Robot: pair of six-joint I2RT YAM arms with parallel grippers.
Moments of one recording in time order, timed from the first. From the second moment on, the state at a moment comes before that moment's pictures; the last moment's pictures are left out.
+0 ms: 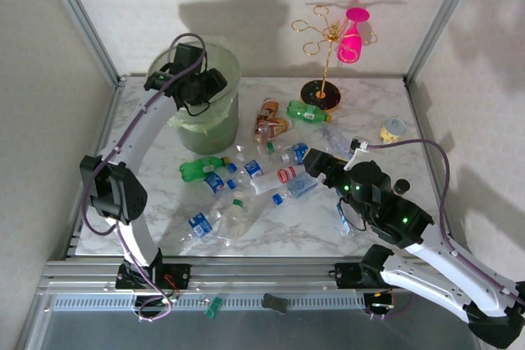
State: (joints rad) left arm -0.28 1.79 1.82 -0.81 0.02 -0.91; right arm 0.88 0.67 0.78 -0.42 0.38 0.85
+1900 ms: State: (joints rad) left arm -0.95 1.21 0.78 -0.79 -0.04 -0.77; right arm 0.84 0.80 0.78 -0.71 0.53 0.98
